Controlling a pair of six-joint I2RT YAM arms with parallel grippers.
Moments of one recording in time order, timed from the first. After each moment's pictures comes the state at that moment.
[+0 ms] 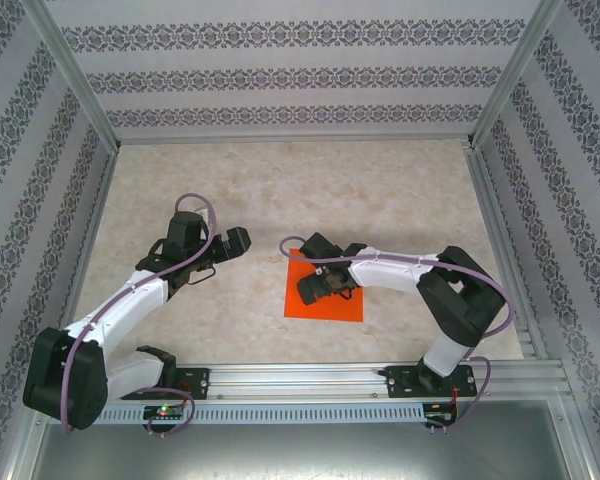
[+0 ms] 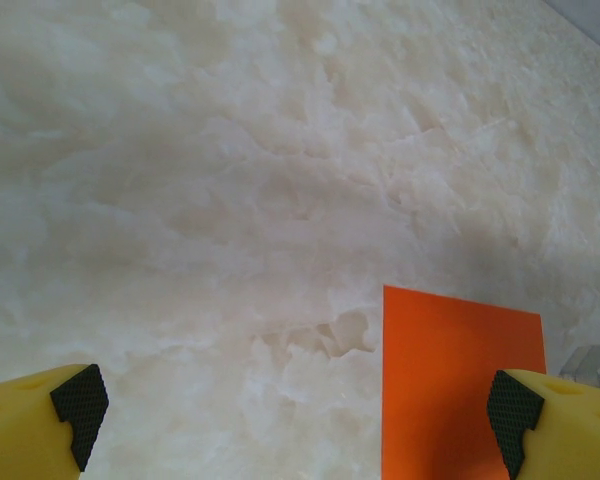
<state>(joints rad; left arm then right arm) -0.28 1.14 0.64 -0.20 0.18 -0.61 0.80 1.71 0.93 -0.50 0.06 0.39</state>
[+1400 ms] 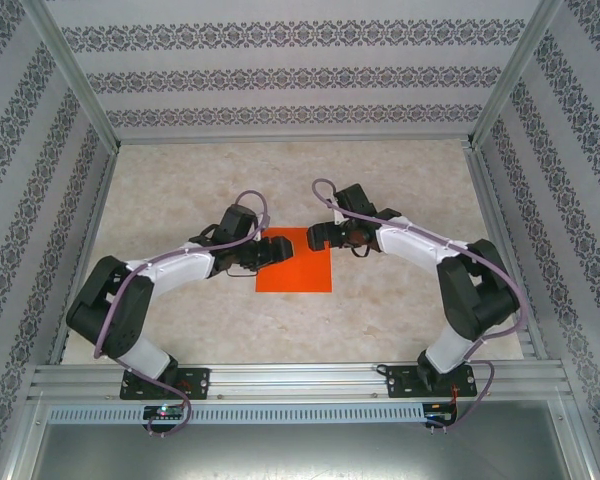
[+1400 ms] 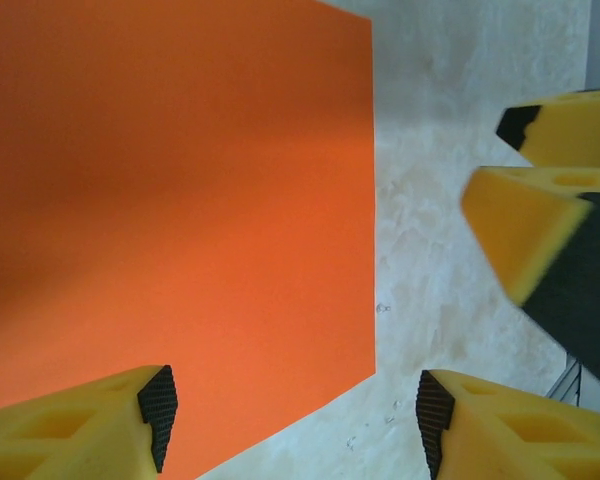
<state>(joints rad) -0.50 1.58 0.83 -0.09 0.44 -0.77 0.50 1.68 1.05 -0.38 -0.13 0.31</state>
